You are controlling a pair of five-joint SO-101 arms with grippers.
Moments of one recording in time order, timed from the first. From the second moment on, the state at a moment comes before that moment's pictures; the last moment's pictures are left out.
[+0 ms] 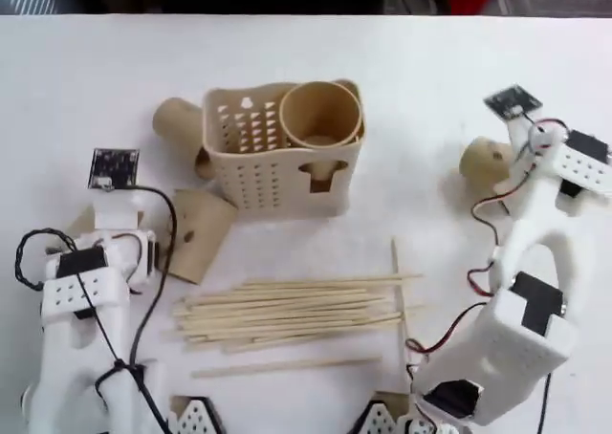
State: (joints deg) left arm -21.6 -39.0 65.8 48.7 -14.5; right arm 24.3 15.9 -3.7 71.4 54.7
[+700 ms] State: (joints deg) left arm -21.6 -39.0 65.8 48.5 -14.5; right arm 19.2 -9.9 -3.6 63.8 24.1
